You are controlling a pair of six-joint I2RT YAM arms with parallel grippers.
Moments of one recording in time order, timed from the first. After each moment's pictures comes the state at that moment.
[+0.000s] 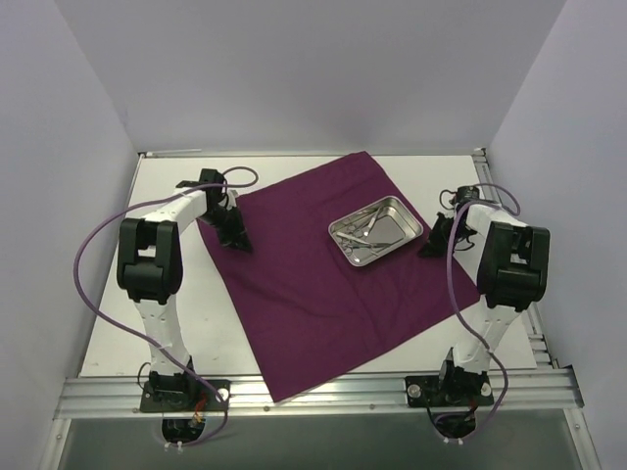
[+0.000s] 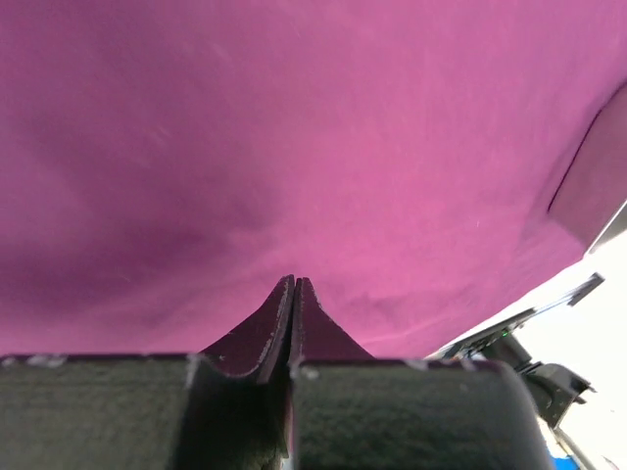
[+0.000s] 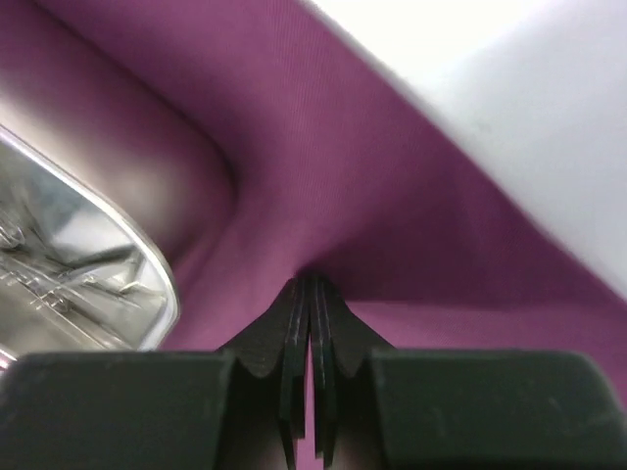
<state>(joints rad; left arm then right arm) -0.15 2.02 1.49 -0.85 0.43 -0.46 -0.17 1.88 1.19 -0.60 -0.30 0.40</state>
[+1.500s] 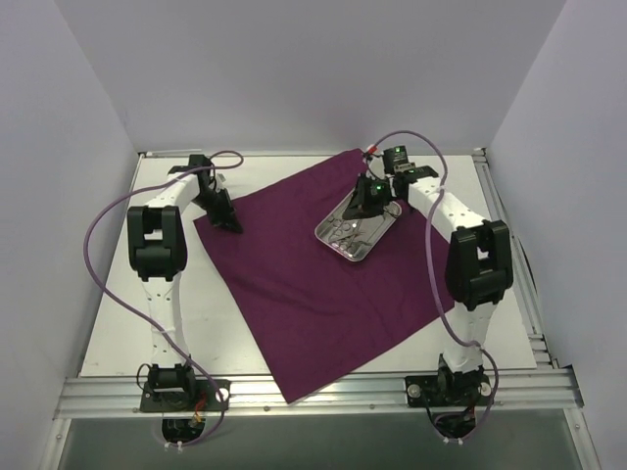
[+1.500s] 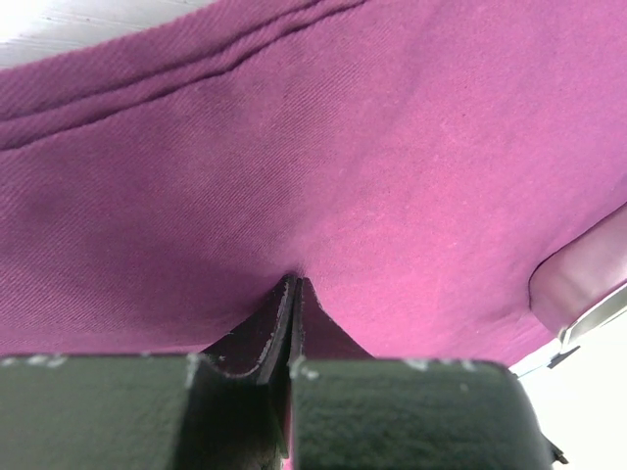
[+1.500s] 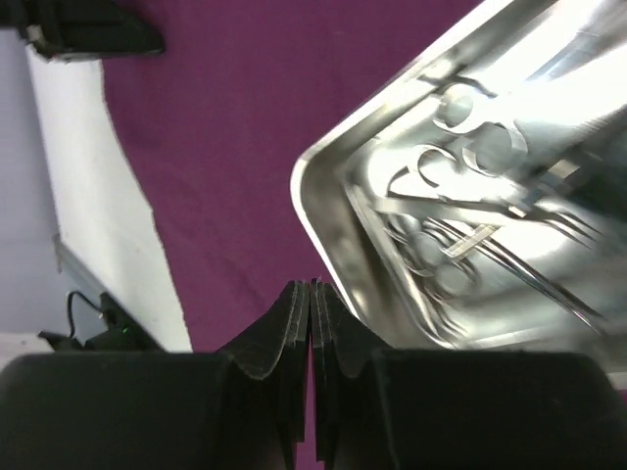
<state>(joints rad) -0.04 2.34 1.89 -0.91 0.40 -0.43 0.25 1.91 1.52 -0.58 -0.53 0.38</state>
